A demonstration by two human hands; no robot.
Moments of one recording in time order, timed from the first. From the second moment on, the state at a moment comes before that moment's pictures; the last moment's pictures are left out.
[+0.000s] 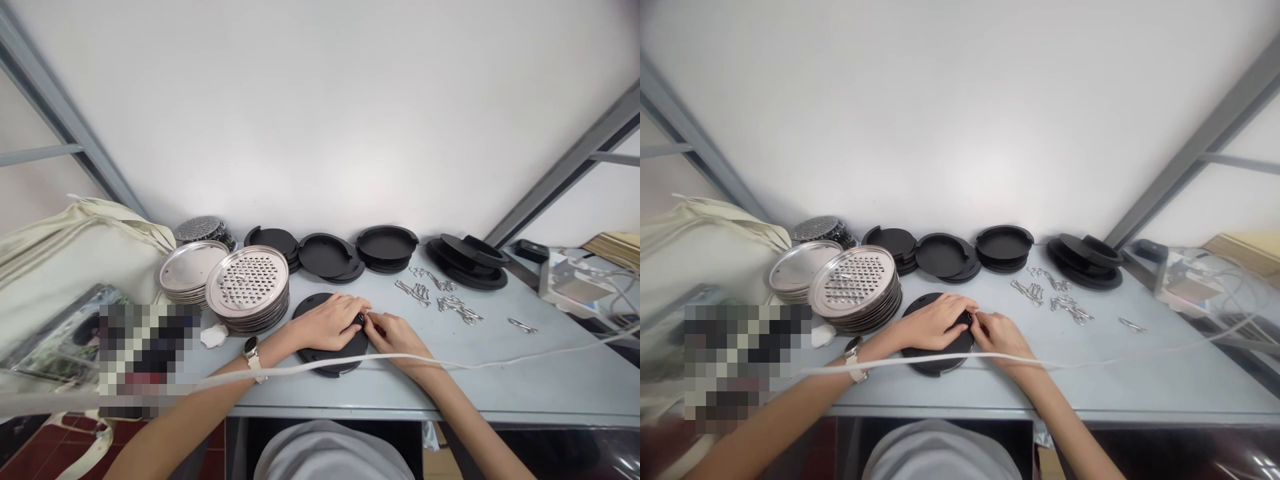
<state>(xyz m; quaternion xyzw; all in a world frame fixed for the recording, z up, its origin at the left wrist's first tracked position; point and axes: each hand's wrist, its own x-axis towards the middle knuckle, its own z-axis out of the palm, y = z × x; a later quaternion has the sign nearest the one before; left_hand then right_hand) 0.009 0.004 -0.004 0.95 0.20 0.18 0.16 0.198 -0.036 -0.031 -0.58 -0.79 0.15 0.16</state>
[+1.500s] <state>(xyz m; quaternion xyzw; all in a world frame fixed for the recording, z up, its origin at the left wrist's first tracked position) 0.008 0.002 -0.001 0.94 0.20 0.19 0.18 0.198 -0.040 -0.022 -0.57 -0.80 0.14 0.14</state>
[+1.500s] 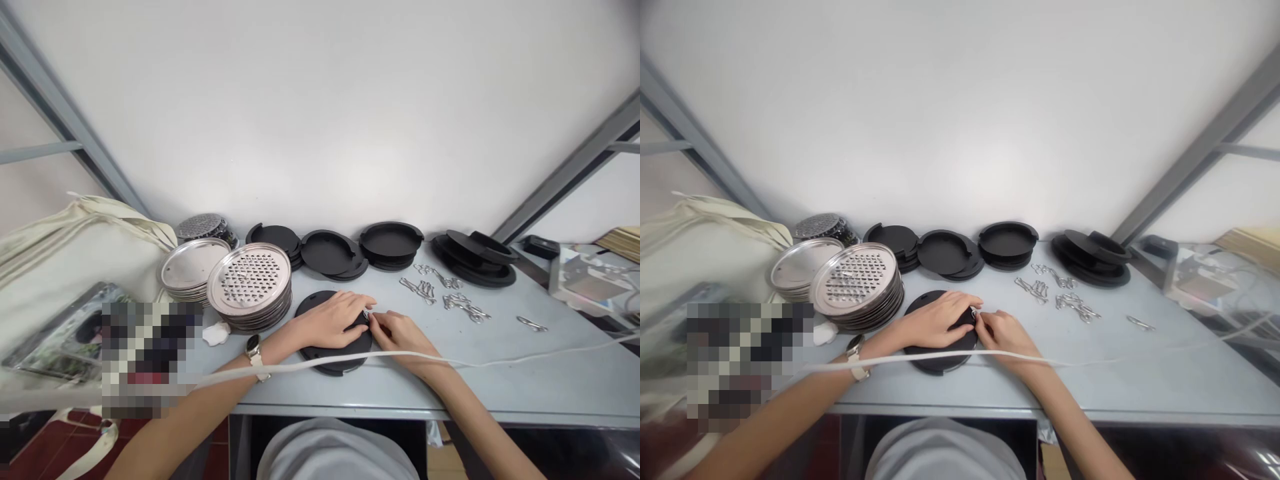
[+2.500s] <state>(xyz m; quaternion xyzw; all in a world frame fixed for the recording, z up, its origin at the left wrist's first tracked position) 0.009 0.002 -0.002 0.93 0.21 0.20 0.21 0.199 -0.039 -0.027 -0.57 -0.80 0.13 0.14</state>
